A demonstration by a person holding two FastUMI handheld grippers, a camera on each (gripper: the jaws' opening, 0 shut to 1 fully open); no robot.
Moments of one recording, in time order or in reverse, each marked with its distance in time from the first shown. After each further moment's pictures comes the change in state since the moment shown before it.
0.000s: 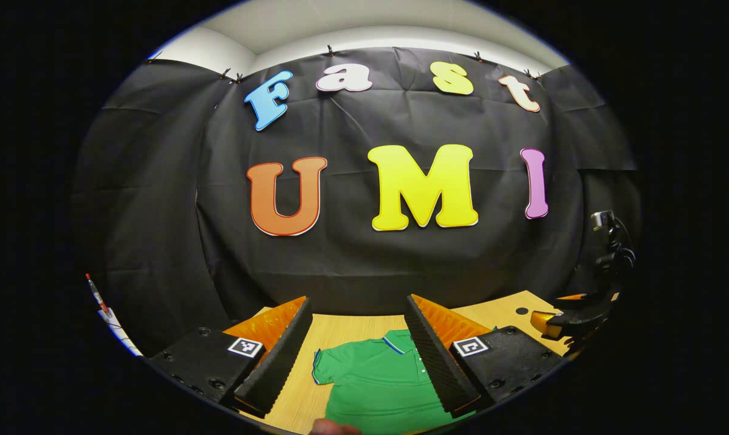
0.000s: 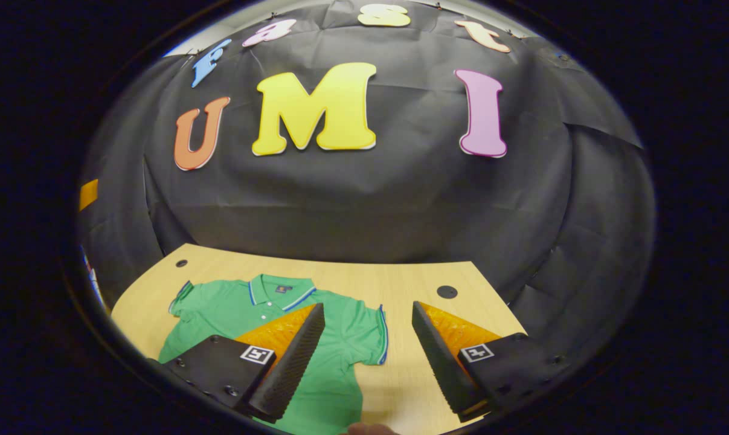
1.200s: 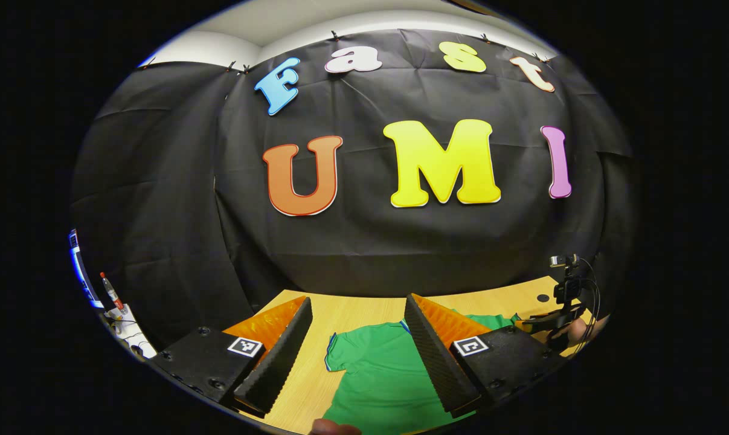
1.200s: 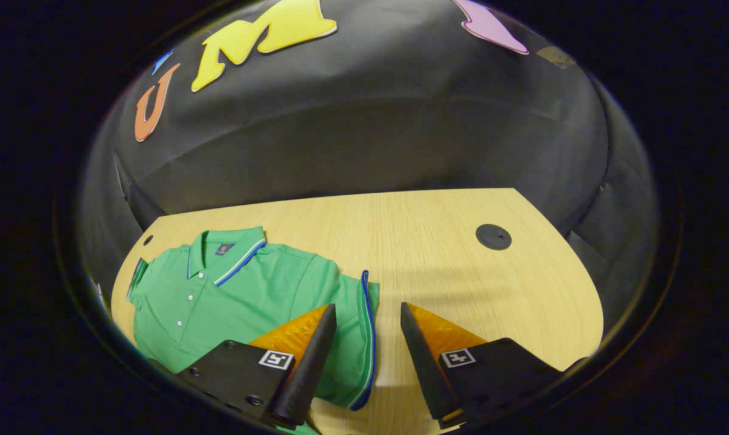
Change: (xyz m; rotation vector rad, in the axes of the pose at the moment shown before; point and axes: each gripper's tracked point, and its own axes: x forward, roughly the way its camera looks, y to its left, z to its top) left arm 0.000 0.012 -0.024 0.019 0.103 0.127; right arm 0.180 -0.026 -0.105 0.094 0.293 0.059
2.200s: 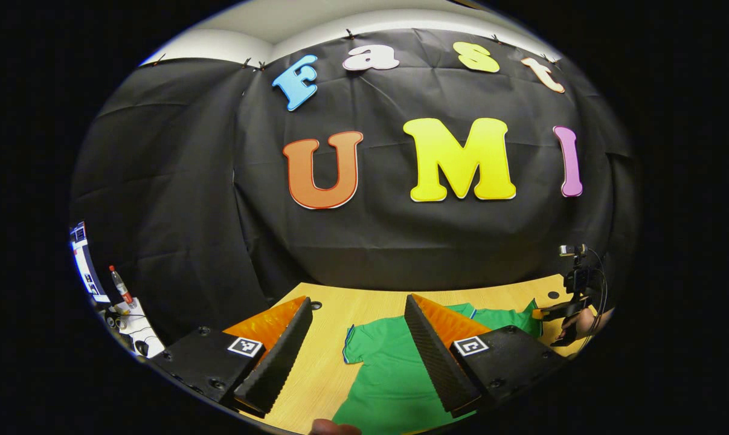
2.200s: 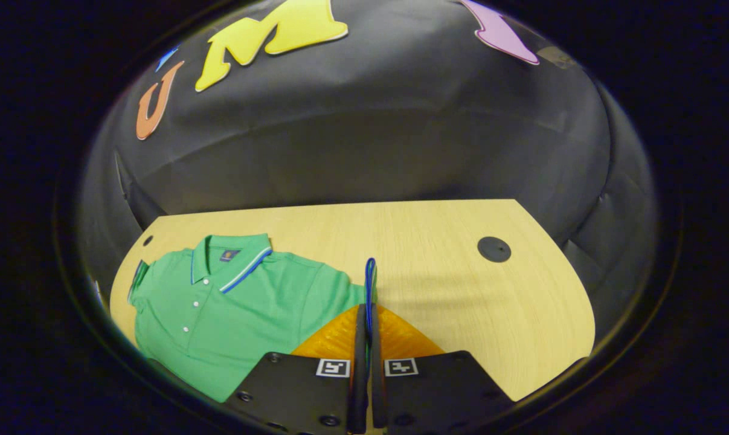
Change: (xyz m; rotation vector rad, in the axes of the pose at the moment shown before) left arm -0.016 0.033 -0.012 -0.029 0.015 0.061; right arm -0.019 0.019 0.023 -0.042 -0.022 -0.012
